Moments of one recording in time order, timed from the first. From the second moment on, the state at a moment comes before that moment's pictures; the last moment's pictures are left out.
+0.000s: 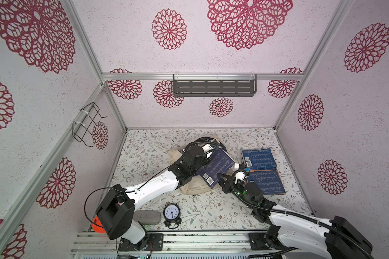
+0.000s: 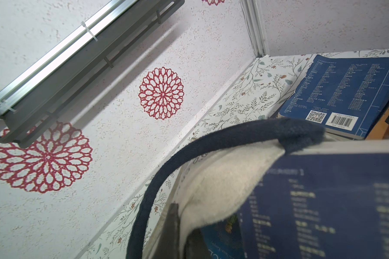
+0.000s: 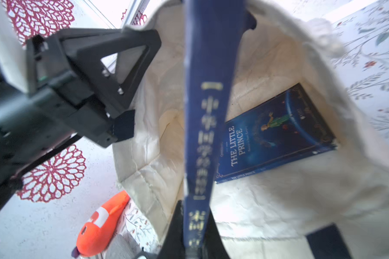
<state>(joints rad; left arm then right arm) -0.81 1.55 1.10 0.22 -0.38 0.49 0.84 0.94 0.27 0.57 0.13 0.75</state>
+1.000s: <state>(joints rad) -0.81 1.56 1.11 0.21 -0.37 0.49 0.29 0.56 0.38 0.10 0.27 0.90</state>
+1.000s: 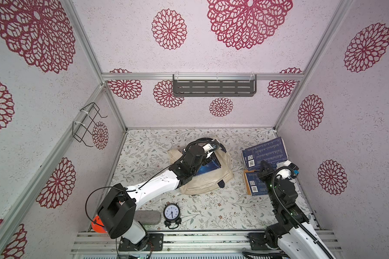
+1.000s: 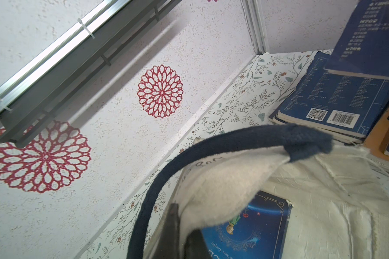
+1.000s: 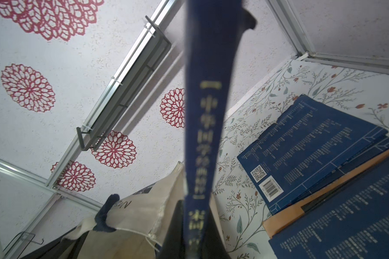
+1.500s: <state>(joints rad) -0.81 1.56 1.11 0.20 -0.37 0.49 -0.03 0.99 0.38 0.36 -0.05 1.15</state>
